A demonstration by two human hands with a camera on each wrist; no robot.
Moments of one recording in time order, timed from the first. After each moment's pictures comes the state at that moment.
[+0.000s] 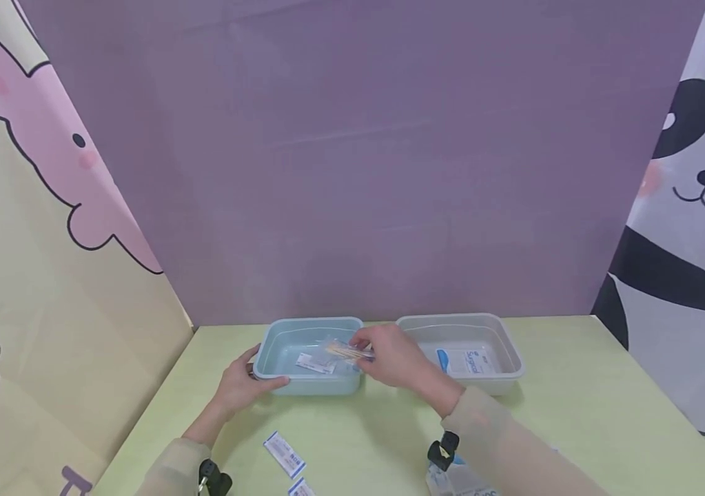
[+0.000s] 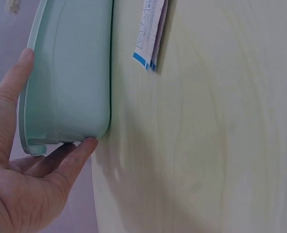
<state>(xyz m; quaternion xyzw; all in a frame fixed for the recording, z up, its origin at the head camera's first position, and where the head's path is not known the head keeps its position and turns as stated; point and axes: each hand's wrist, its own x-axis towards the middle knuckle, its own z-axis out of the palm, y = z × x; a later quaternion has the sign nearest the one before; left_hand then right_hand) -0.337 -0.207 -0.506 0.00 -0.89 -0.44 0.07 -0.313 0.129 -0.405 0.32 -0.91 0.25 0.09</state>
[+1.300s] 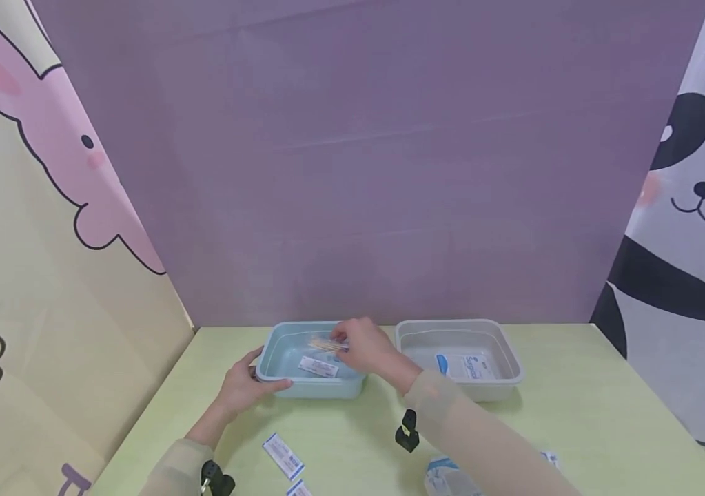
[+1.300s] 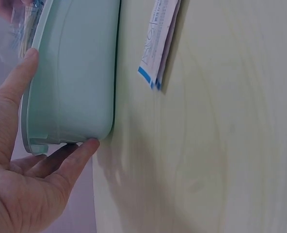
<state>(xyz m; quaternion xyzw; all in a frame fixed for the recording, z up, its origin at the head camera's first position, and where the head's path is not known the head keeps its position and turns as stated) -0.334 -0.202 -0.505 0.00 -0.89 -0.46 0.06 -0.355 0.086 -0.418 0.31 -0.92 0.24 0.09</state>
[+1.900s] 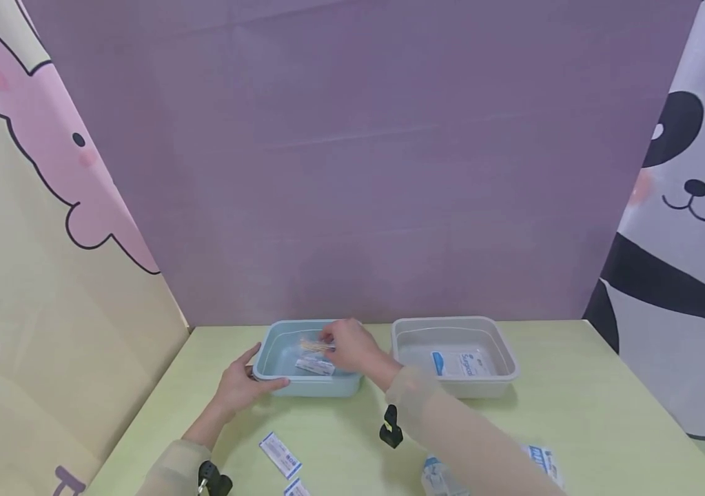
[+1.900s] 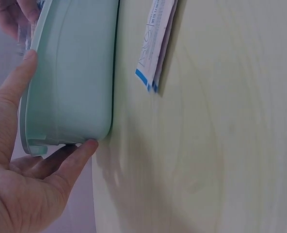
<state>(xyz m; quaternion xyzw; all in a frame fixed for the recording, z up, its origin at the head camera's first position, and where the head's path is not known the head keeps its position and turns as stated) -0.334 -0.201 -0.506 0.00 -0.89 -0.46 0.06 -0.364 0.066 -0.430 0.30 -0.92 0.25 0.07</state>
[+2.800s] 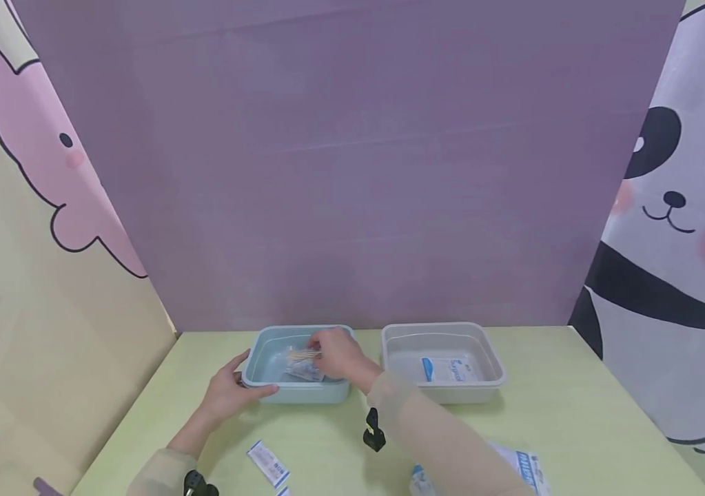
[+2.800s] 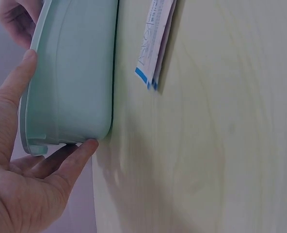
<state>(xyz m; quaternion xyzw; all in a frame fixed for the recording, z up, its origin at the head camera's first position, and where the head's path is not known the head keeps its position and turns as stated) -0.332 -0.204 -0.505 -0.02 -0.88 -0.47 0.07 -0.370 0.057 -0.443 0.31 -0.92 0.24 0.08</state>
